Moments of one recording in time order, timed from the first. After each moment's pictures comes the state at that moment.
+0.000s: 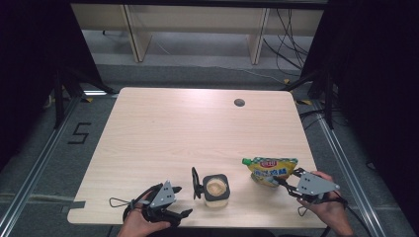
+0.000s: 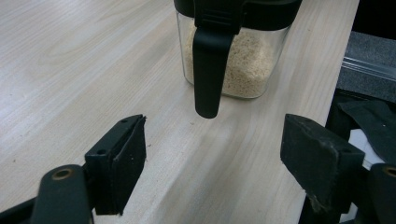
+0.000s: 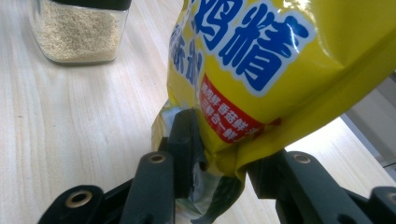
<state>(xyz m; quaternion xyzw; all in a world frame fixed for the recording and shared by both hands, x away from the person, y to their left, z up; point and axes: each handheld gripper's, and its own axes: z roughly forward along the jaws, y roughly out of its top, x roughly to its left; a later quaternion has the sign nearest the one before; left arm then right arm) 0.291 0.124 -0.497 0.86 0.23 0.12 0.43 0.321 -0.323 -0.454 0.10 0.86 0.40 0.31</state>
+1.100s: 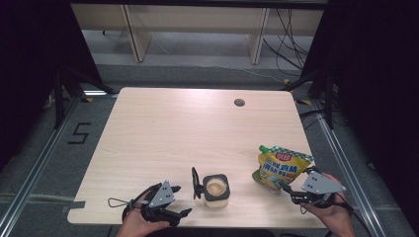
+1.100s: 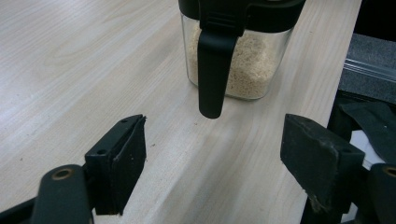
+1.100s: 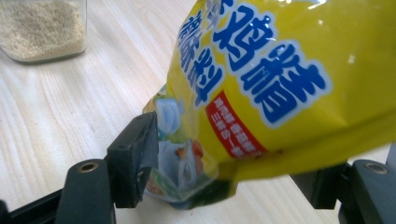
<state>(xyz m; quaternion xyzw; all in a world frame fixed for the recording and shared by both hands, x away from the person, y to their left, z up) 0.291 0.126 -0.496 0.86 0.23 0.12 0.44 0.312 -0.336 -0.456 0.20 0.84 0.39 0.32</state>
